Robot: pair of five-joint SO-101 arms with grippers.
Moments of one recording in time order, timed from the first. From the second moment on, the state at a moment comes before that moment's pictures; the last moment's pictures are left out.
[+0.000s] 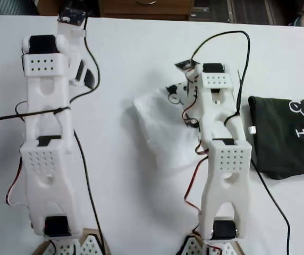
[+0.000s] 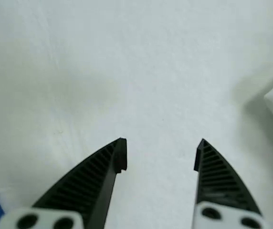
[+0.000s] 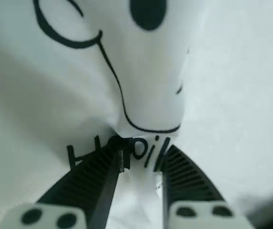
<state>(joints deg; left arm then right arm) -10.5 41.6 -60.4 101.4 -12.4 -6.2 51.9 -36.7 94.2 27.8</state>
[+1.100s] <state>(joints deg) -10.7 38.2 -60.4 101.4 -15.0 2.5 28.3 -29.0 97.3 26.5</state>
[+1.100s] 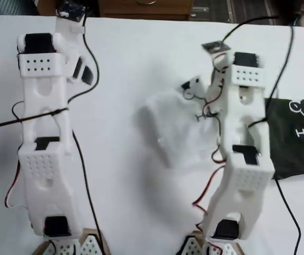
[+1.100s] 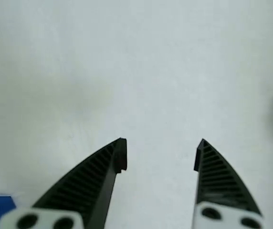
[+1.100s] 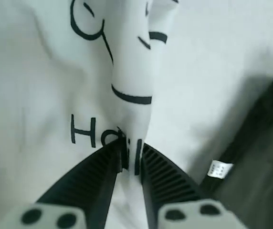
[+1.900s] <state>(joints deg) -18.5 38.2 -60.4 101.4 -15.0 16.6 11.8 -27.4 97.4 27.9</state>
